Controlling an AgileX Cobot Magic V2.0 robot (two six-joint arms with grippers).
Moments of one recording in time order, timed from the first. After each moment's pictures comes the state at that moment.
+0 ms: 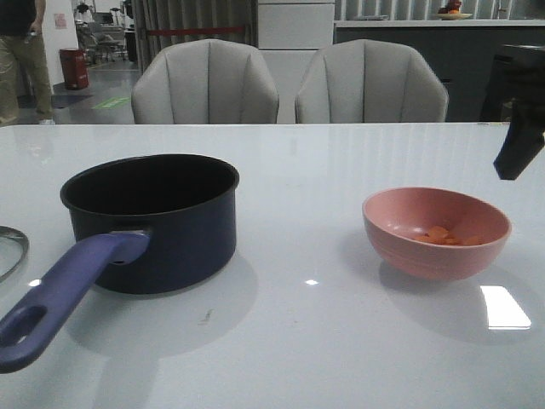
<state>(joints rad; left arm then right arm) -0.24 0.03 -0.33 -0.02 0.37 -0.01 0.09 1.51 -0.97 0.22 0.57 -0.06</state>
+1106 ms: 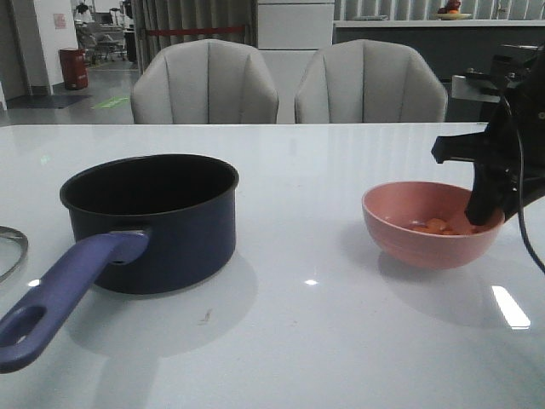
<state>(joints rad) -0.24 0.03 -0.33 -0.02 0.37 -0.01 0.09 1.86 -1.22 0.22 0.63 -0.07</state>
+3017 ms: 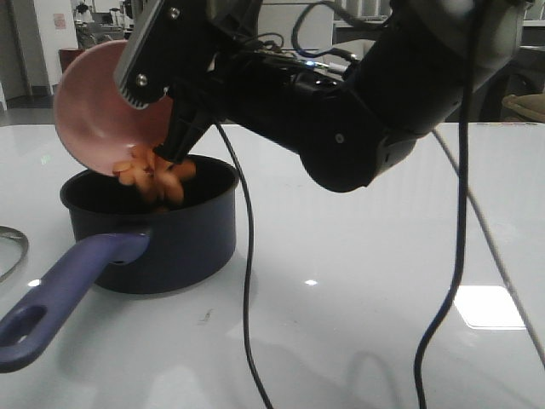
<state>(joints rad) -0.24 0.03 -0.33 -0.02 0.37 -0.01 0.70 2.09 -1.17 -0.10 -1.12 -0.94</state>
